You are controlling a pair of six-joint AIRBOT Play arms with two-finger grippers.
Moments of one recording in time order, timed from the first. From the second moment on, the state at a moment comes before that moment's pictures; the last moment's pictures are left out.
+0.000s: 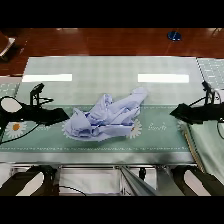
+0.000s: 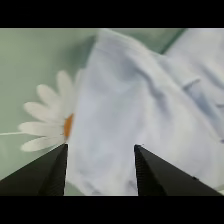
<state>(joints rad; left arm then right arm) 0.06 -1.01 0.65 1.10 -1.11 -1.46 -0.28 -0.95 0.65 -1.06 1.15 1.44</state>
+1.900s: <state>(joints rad) 0.13 -0.90 1.29 0.64 -0.85 -1.20 0.03 -1.23 1.90 -1.12 1.20 1.43</state>
